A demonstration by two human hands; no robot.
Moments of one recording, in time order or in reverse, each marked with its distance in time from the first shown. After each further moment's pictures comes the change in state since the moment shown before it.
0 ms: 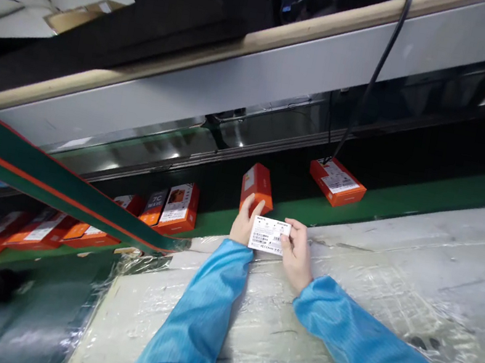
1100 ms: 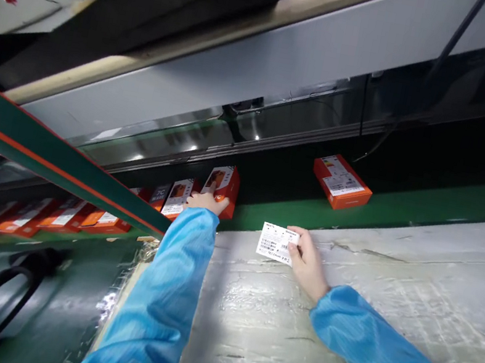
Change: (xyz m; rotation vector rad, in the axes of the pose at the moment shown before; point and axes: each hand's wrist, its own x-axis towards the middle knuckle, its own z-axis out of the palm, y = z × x) left_hand 0.033 -0.087 -0.109 0.580 -0.390 -0.873; right_hand -0.006 0.007 0.002 -0.198 -0.195 0.110
